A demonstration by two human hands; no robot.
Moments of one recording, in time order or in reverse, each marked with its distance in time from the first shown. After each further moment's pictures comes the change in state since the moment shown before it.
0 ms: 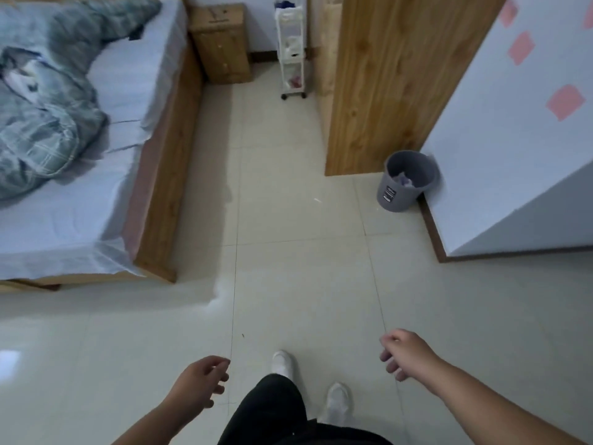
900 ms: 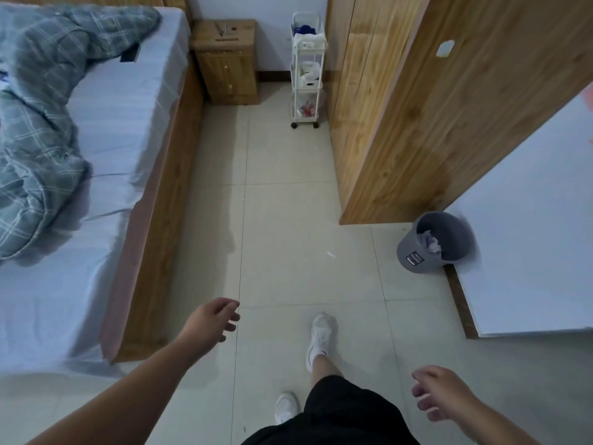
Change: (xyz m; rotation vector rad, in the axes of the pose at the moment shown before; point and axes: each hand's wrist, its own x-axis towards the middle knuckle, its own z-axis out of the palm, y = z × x) left_hand 0.276 0.339 -0.206 -0.060 0.012 0.204; right_hand 0.184 -0.272 -0.052 0.091 0.088 0.177
